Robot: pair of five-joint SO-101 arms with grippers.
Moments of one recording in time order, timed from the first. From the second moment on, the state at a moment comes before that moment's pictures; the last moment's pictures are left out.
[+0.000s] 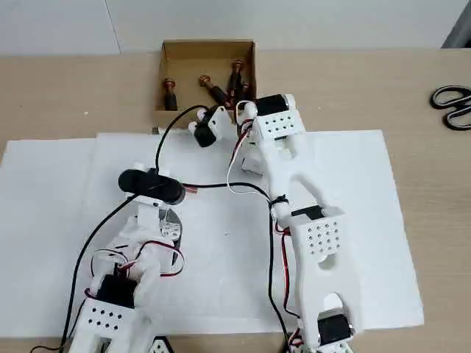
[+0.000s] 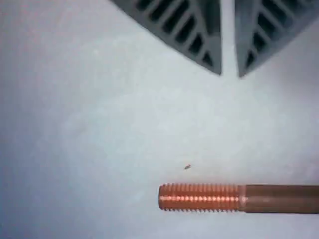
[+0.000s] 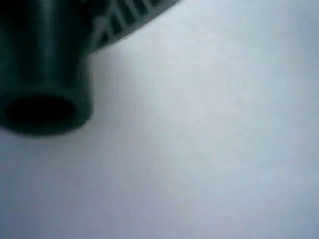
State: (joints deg) left arm 9.3 -73.8 87.3 42.6 4.2; right arm -19.6 50.9 -45.0 90.2 52.4
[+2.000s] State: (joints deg) left arm 5.2 -73.8 72.1 65.1 0.7; right arm -12.3 7.4 11.0 88.5 10.2
